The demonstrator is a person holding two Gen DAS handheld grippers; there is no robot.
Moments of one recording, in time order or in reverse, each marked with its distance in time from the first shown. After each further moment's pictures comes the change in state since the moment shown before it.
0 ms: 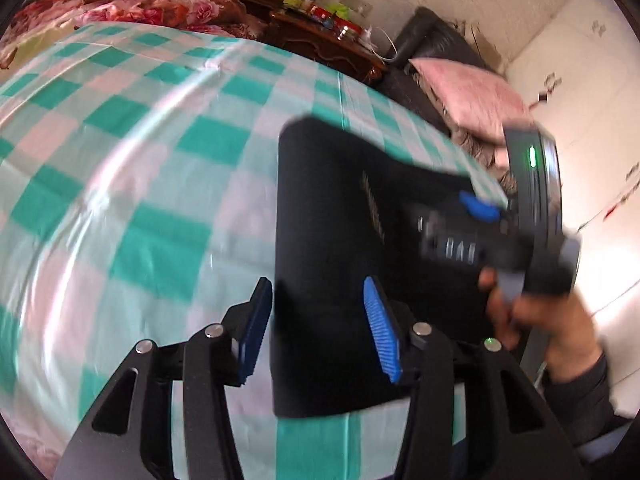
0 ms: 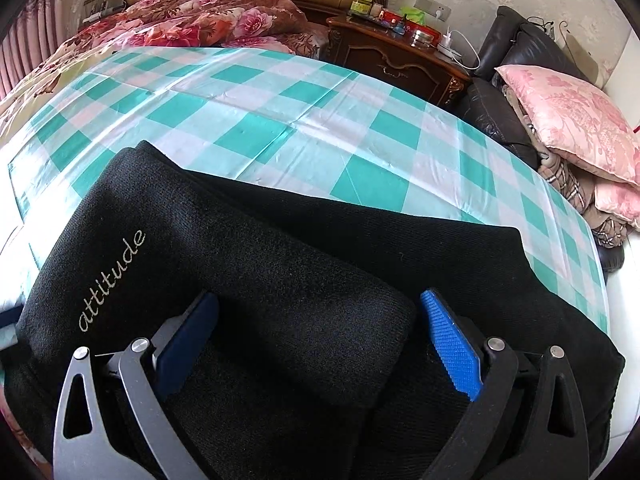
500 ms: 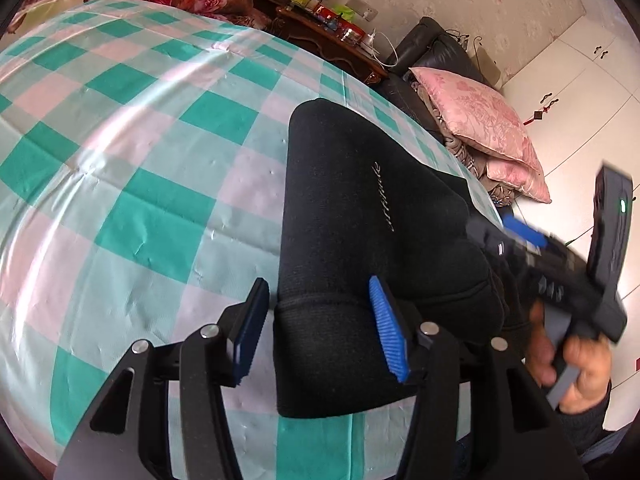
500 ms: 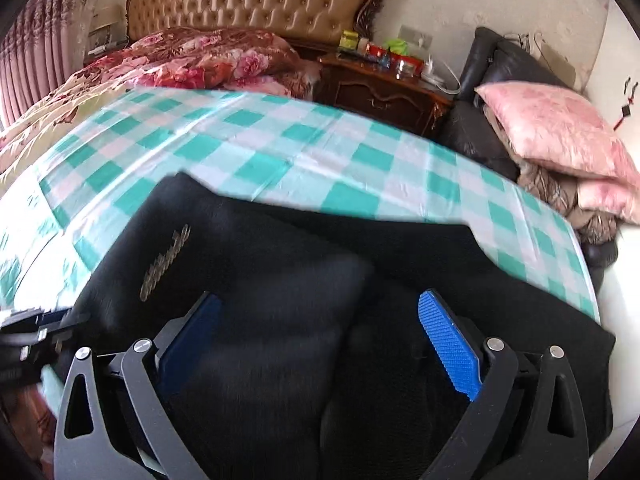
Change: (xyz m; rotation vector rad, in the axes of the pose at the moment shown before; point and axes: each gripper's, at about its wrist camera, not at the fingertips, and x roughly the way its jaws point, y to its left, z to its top) left arm 0.011 0.021 -0.006 -0.084 0.000 -0.083; right arm -0.066 -0.008 -0.039 0.057 -0.093 0.017
